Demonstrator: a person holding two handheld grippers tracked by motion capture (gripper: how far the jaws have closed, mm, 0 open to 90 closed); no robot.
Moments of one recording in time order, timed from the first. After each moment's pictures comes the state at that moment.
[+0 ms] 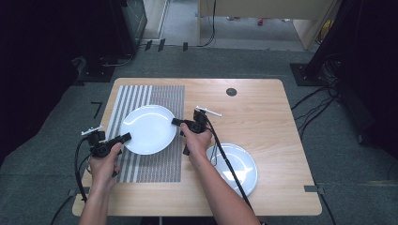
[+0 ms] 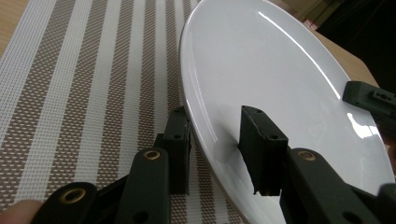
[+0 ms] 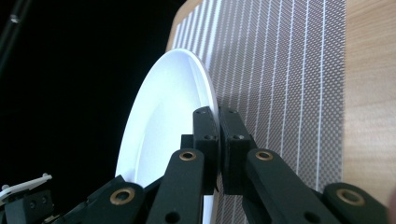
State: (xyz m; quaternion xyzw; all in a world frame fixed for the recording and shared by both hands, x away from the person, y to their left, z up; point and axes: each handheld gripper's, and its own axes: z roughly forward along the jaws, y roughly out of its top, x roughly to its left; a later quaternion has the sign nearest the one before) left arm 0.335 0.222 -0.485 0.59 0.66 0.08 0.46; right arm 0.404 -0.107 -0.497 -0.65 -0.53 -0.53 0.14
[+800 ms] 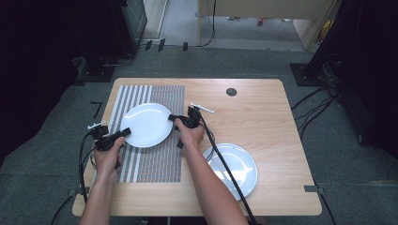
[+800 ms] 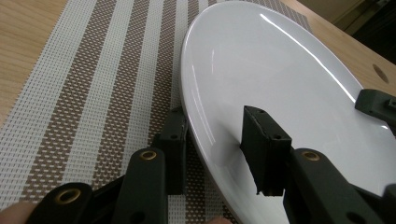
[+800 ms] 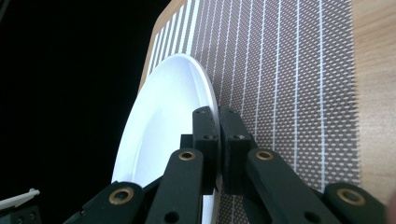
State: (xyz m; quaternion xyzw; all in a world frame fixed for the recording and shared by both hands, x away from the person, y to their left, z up) left arm 0.369 0.225 -0.510 0.58 0.68 0.12 0.44; right arm 0.441 -0.087 -0.528 -0.66 -0.52 -0.53 0.13
